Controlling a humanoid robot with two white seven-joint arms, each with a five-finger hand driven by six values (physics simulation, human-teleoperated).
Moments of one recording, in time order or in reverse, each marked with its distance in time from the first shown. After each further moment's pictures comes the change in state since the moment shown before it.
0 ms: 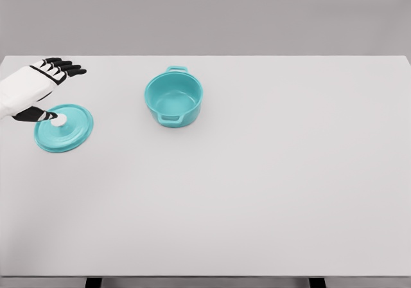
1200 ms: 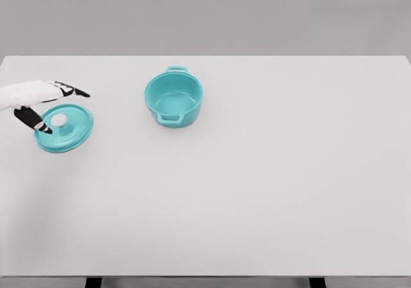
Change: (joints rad) left arm -0.403 0.060 -0.448 0.370 0.312 -0.002 -0.402; right arm 0.000 0.000 0.000 -0.001 0.000 0.000 0.000
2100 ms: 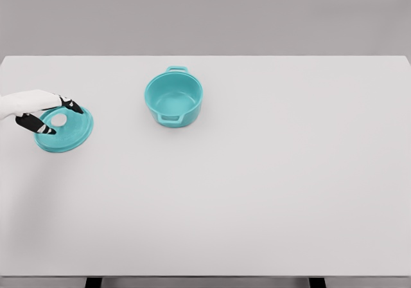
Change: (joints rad) left arm 0.000 -0.041 0.005 0.090 -0.061 0.000 0.000; right arm 0.000 0.000 0.000 0.000 0.000 0.000 0.000
